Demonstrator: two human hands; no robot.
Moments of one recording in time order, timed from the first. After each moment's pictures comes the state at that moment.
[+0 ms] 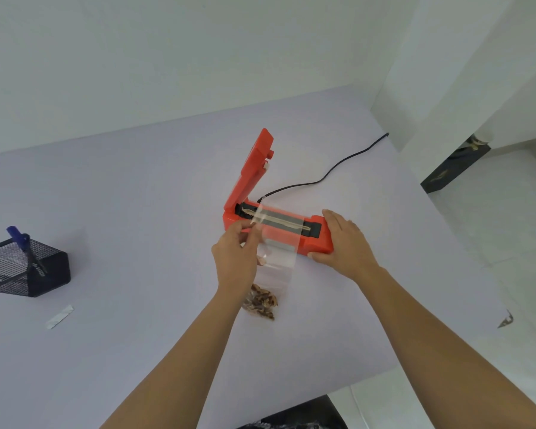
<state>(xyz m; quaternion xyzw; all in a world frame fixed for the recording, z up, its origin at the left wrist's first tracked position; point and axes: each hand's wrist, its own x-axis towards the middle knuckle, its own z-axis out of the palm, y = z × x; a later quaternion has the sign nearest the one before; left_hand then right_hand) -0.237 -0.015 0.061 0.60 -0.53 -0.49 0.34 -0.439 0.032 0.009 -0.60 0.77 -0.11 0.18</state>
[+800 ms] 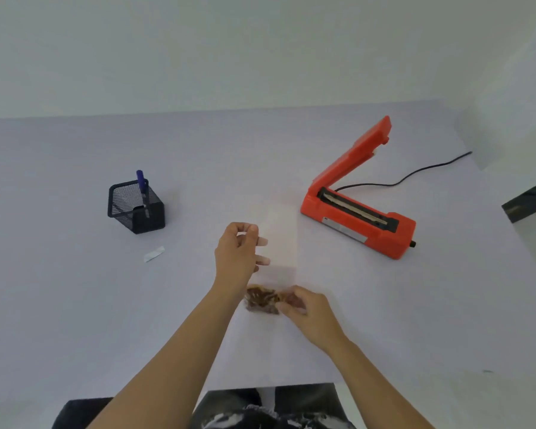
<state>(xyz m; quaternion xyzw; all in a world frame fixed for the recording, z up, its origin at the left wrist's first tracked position) -0.096 0.007 0.074 0.65 -0.41 -0.53 0.37 -0.232 0.102 -0.006 -0.50 0.63 -0.29 0.51</state>
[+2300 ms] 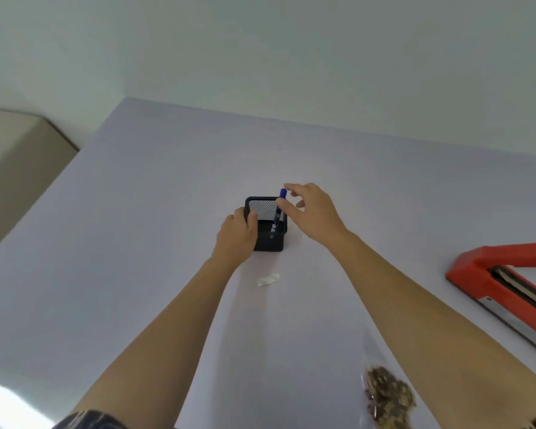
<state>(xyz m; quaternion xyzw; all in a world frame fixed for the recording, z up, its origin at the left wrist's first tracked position) 0.152 -0.136 0.019 0.74 -0.59 -0.26 0.19 -0.008 -0.177 0.049 -0.71 0.56 -0.23 0.35</state>
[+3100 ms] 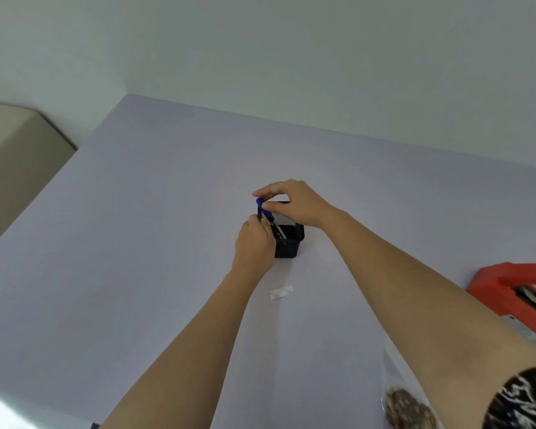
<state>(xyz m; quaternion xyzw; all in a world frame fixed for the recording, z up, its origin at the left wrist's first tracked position) 0.140 -0.143 0.012 0.76 -0.48 -0.35 0.27 0.035 -0.224 0.047 -0.76 0.43 -0.16 0.46</state>
